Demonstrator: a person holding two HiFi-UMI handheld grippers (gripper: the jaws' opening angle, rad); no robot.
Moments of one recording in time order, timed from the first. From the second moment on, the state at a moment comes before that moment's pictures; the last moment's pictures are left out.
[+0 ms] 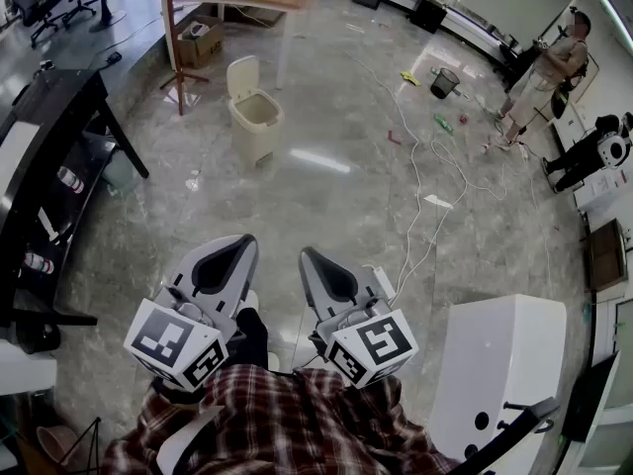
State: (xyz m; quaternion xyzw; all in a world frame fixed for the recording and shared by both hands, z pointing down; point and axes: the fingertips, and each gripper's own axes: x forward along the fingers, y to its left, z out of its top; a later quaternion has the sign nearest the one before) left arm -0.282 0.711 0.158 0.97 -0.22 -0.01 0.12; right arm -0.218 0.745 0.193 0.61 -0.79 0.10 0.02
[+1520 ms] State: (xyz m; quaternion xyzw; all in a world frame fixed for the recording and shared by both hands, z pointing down) left arm -0.001 0.276 0.165 0.94 -0.31 -0.02 0.14; right arm 0.095 0.321 0.185 0.55 -0.82 0.11 0.04
